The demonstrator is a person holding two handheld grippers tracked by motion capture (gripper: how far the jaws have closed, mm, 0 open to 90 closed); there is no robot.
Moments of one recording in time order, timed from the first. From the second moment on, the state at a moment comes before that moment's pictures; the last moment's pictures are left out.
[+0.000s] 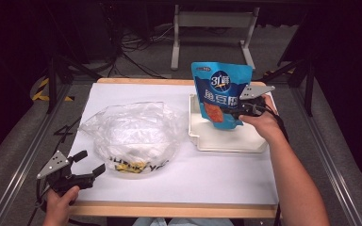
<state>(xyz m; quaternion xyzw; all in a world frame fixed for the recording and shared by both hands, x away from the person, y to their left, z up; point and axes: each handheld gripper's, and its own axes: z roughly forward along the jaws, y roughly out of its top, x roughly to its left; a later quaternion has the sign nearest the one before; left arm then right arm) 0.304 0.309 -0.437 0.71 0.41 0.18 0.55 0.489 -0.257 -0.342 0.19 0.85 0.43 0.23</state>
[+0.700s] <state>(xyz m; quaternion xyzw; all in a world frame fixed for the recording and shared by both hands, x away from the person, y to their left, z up) 0.304 0.309 -0.438 0.71 0.41 0.18 0.55 0.494 -0.265 -0.358 0.19 0.86 0.43 0.20</state>
